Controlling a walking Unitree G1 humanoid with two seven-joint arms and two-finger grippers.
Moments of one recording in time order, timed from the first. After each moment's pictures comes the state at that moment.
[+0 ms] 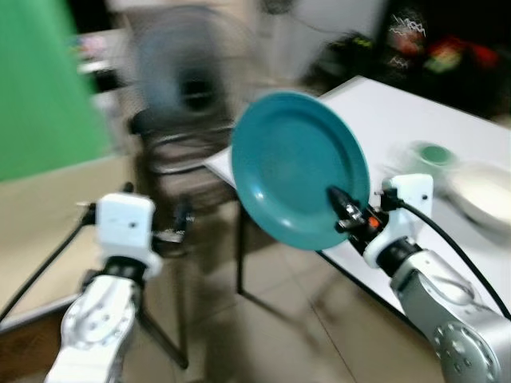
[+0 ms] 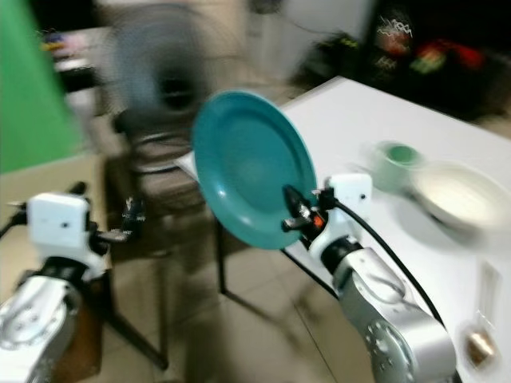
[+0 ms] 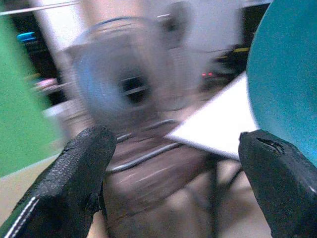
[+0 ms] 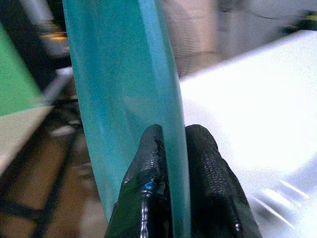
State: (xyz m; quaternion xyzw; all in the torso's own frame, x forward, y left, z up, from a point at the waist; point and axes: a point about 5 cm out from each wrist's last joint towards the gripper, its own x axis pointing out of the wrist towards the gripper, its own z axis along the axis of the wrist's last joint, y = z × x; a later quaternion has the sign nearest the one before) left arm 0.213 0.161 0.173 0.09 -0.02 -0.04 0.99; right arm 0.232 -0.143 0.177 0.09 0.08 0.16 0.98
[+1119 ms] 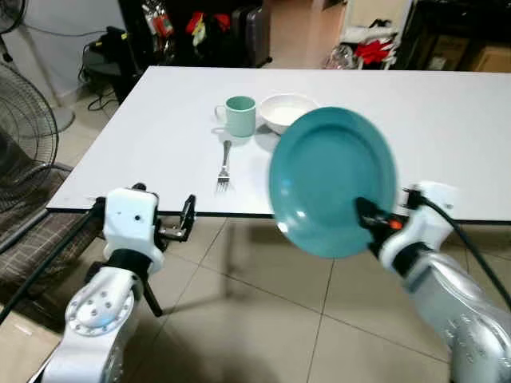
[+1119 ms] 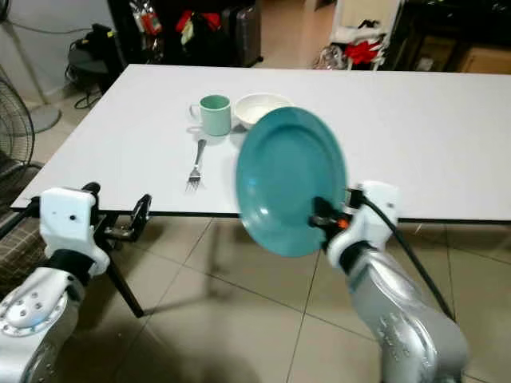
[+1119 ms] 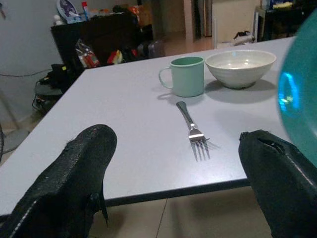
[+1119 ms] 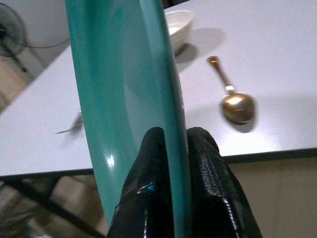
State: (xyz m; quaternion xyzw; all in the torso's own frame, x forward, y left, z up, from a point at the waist) left arm 0.222 0.171 0.168 0.07 0.01 -0.05 1.00; right arm 0.242 -0.158 0.168 0.16 0.14 0.08 0.97
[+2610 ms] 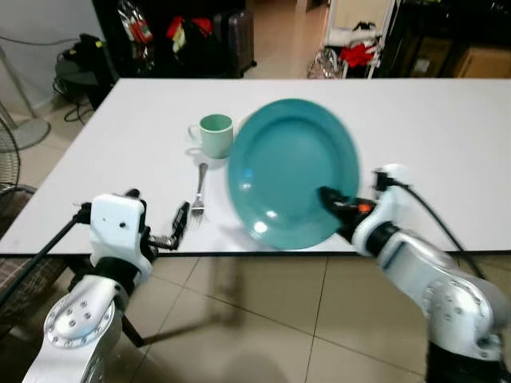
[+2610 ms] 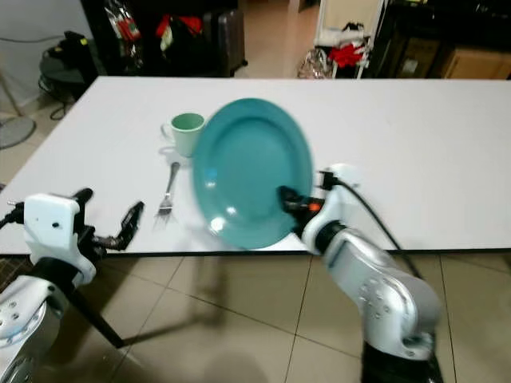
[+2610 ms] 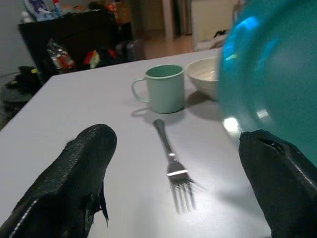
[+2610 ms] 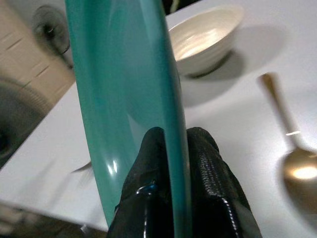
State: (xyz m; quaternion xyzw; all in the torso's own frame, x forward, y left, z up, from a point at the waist) left arm 0.209 0.178 0.170 0.07 0.02 -0.08 0.99; right arm 0.269 -0.132 0.165 0.22 0.18 0.19 0.94
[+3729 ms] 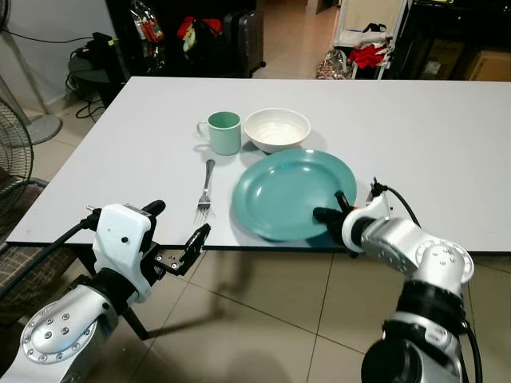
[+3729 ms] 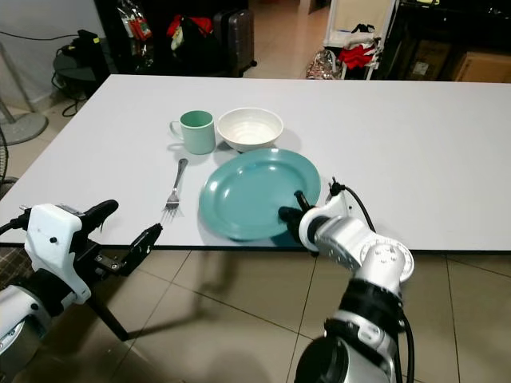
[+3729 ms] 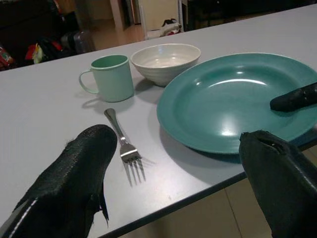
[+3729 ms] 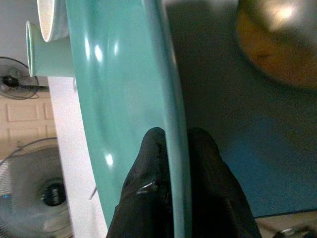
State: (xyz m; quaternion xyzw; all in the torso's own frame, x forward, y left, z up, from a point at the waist) left arm 0.192 0.173 0.177 0.07 0.05 -0.20 0.98; right arm 0.312 -0.142 0.121 0.51 0.38 0.02 0.77
